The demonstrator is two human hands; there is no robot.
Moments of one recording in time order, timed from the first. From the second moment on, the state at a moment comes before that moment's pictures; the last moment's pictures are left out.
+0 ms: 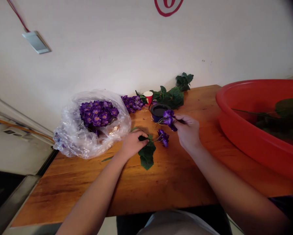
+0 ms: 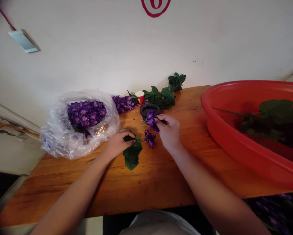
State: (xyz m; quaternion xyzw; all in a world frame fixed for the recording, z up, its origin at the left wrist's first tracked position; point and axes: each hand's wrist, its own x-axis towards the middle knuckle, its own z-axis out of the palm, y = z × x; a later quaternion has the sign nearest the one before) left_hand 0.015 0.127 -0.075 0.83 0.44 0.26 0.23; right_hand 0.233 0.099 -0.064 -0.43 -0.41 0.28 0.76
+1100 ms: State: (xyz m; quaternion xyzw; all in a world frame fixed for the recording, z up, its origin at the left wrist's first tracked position) left_hand 0.040 0.113 -0.085 0.91 0.35 0.21 0.11; right_hand 0.265 0.114 -0.044 -0.54 -0.51 0.09 0.67
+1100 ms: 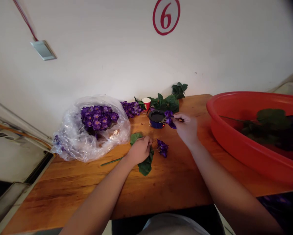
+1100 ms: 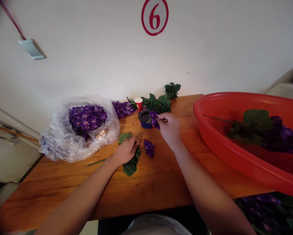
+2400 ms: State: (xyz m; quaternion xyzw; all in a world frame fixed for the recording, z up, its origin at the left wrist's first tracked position) left_hand 0.030 0.119 -0.092 0.88 0.35 0.26 0.19; right_hand 0.273 0.199 -0.018 -0.54 -0.77 -0.05 0.34
